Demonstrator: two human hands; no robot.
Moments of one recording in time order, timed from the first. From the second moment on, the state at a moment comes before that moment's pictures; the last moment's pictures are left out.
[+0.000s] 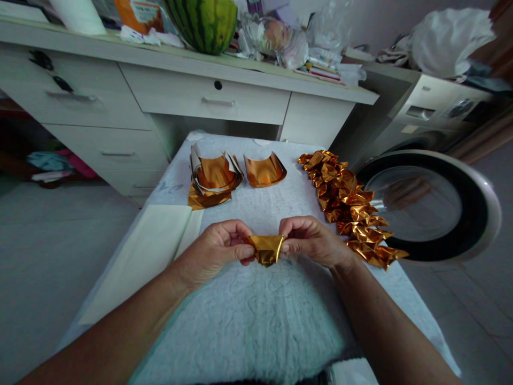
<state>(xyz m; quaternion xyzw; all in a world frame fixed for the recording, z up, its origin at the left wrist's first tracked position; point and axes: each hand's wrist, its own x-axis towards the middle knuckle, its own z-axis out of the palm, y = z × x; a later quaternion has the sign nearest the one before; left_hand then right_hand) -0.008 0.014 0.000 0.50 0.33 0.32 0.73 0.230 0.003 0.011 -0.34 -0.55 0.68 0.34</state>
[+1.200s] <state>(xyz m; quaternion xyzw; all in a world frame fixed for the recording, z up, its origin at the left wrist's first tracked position) 0.002 0.003 -0.001 0.79 0.46 0.30 0.26 0.195 -0.005 -0.001 -0.54 -0.65 0.36 0.39</state>
